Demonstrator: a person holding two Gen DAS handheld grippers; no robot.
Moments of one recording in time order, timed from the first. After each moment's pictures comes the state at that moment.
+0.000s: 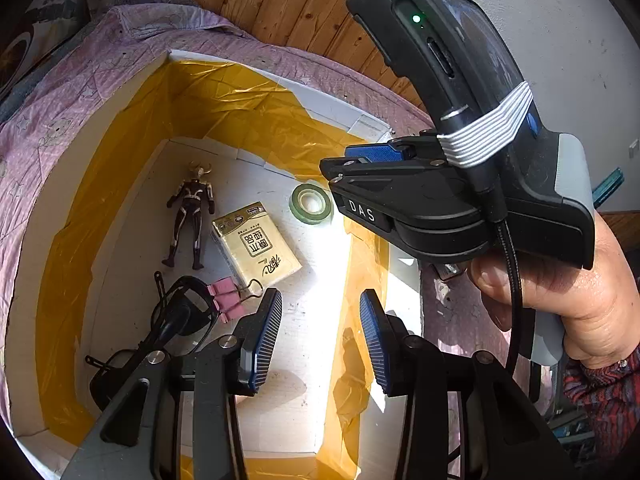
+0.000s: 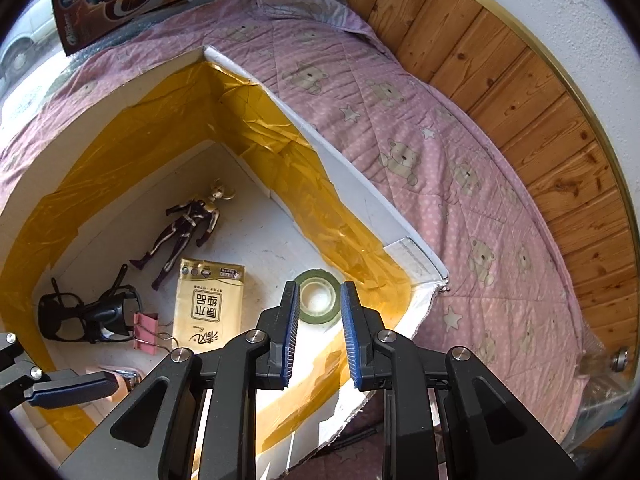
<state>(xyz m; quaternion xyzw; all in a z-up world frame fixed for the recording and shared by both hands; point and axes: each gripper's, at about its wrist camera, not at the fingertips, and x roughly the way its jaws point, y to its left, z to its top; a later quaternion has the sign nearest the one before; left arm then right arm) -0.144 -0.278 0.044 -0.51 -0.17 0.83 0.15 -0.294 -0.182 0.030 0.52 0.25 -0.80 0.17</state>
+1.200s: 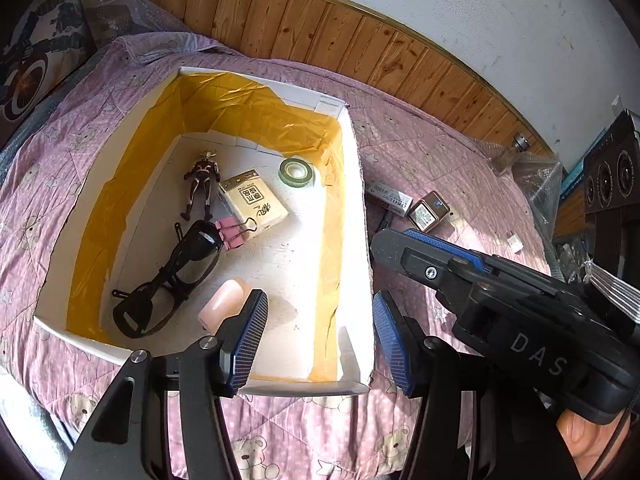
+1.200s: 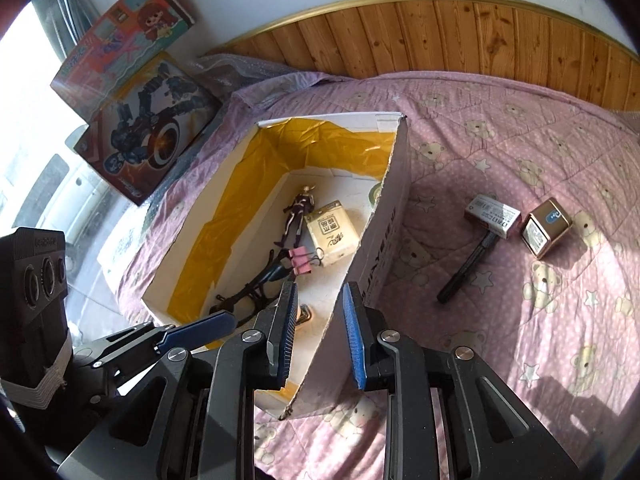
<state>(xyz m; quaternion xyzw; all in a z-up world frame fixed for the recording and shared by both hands) -0.049 -0.258 0.075 -0.49 -0.11 0.85 0.15 -0.094 -0.115 0.086 0.45 -0.11 -0.87 0.17</state>
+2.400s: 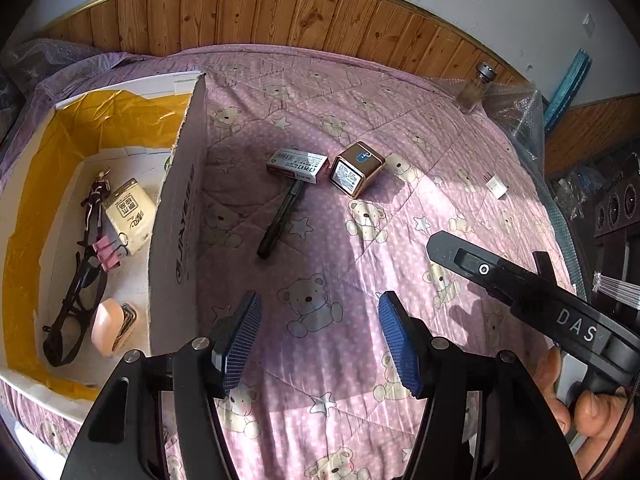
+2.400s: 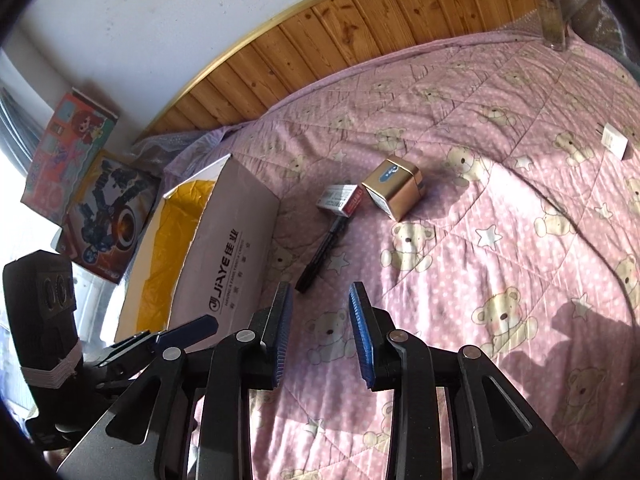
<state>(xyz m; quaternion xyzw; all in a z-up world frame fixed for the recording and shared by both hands) -0.076 -0.116 0.056 -0.52 -0.02 0.83 0.20 -0.072 0.063 0.048 0.43 -0.26 -0.86 0.08</state>
